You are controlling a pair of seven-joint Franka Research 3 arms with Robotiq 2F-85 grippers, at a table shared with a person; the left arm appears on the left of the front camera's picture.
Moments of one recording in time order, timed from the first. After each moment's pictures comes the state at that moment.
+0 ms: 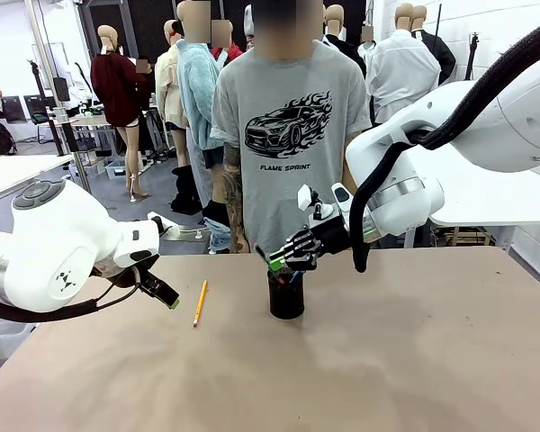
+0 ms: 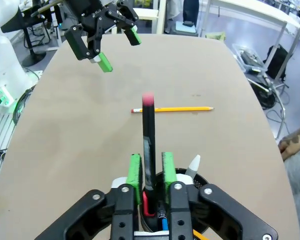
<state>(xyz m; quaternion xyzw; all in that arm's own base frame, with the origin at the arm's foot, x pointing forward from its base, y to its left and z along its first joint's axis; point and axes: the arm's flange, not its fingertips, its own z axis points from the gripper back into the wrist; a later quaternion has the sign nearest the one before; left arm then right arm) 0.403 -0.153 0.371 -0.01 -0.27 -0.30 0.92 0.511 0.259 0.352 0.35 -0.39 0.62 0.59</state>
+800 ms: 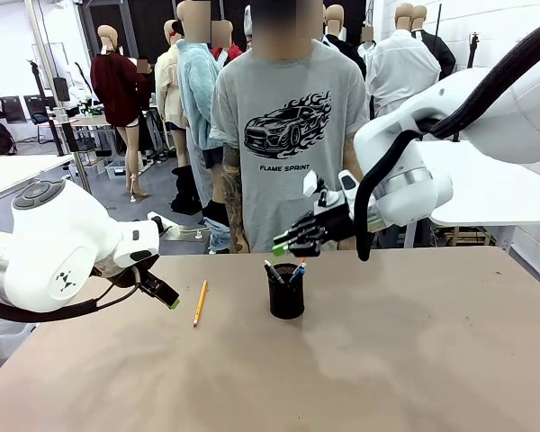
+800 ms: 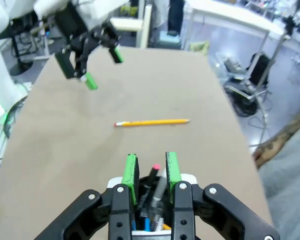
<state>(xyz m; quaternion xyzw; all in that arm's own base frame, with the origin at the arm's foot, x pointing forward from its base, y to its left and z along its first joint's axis) 0.403 -0.153 0.371 -0.01 -0.27 -0.30 0.92 0.516 0.242 0.391 0.33 -0.44 0.60 0.58</state>
